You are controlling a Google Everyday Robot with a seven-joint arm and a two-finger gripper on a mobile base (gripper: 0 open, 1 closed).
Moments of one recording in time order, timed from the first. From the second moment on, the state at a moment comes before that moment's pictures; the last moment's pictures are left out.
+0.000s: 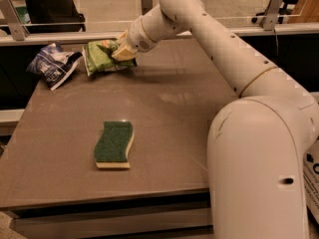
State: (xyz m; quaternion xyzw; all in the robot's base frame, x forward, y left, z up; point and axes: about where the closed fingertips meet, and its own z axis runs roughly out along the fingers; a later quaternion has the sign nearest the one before) arm 0.745 0.126 0.859 -0.68 0.59 0.20 0.39
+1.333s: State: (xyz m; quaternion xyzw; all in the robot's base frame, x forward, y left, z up) arm 0.743 0.120 0.851 -0.68 0.60 0.21 0.37
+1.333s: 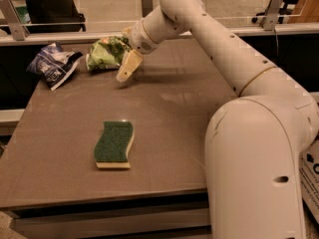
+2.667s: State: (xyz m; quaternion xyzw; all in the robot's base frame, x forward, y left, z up) arm 0.754 -0.046 0.909 -0.64 0.67 0.06 0.37
